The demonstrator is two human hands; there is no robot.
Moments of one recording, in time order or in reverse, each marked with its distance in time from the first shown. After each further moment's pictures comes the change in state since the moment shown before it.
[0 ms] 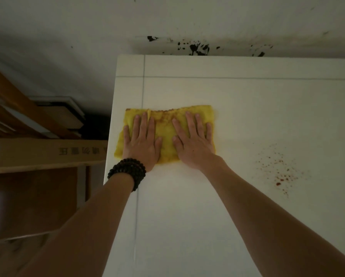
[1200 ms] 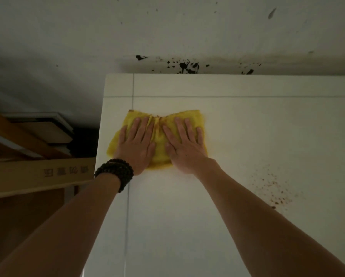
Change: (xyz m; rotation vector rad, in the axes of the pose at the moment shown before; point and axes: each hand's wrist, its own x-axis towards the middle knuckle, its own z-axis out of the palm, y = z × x) left_hand 0.067 -0.009 -0.013 0.105 0.008 0.240; right_hand 0.050 0.016 -0.023 0.002 0.000 -0.040
